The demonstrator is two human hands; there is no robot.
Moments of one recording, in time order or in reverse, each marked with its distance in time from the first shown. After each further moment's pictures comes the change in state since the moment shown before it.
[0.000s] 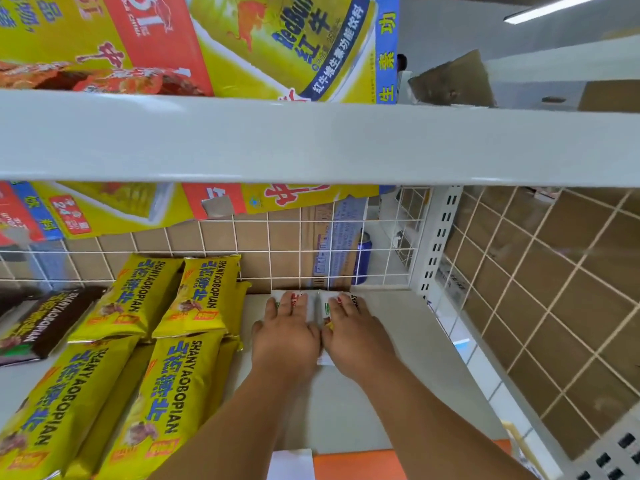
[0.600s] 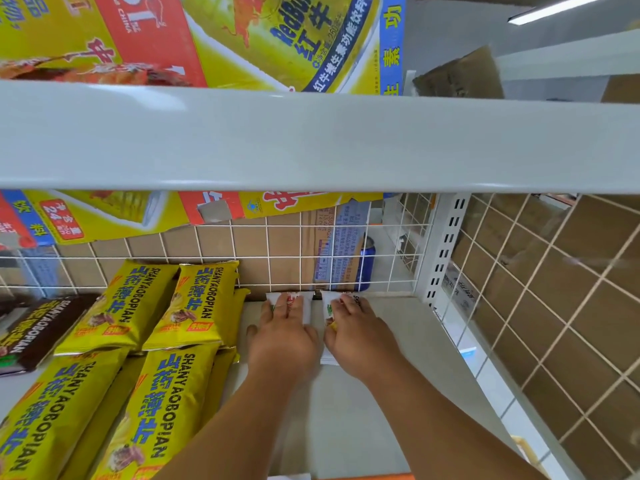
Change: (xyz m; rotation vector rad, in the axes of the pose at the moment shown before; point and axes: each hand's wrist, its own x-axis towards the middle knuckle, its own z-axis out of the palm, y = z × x) left_hand 0.020 -0.003 0.001 -0.027 -0.012 -0.042; right_hand 0.023 0.009 -0.001 -0.004 0.006 -0.029
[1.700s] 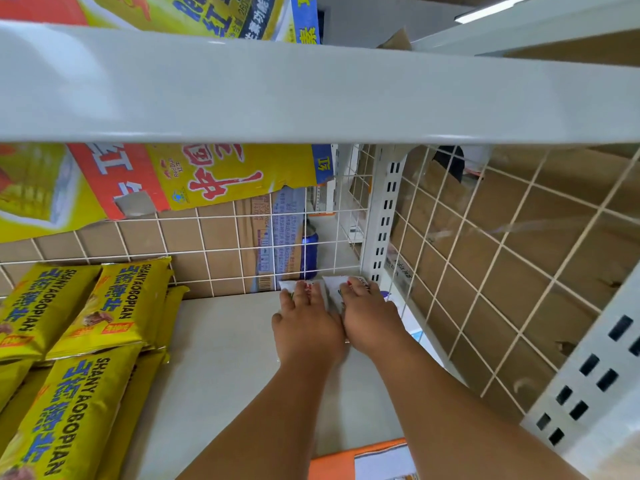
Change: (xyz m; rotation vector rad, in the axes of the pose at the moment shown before) left_hand -0.013 0.124 0.033 -0.050 0.009 0.107; right_hand -0.023 0.094 -0.035 -0.029 -0.071 0.184
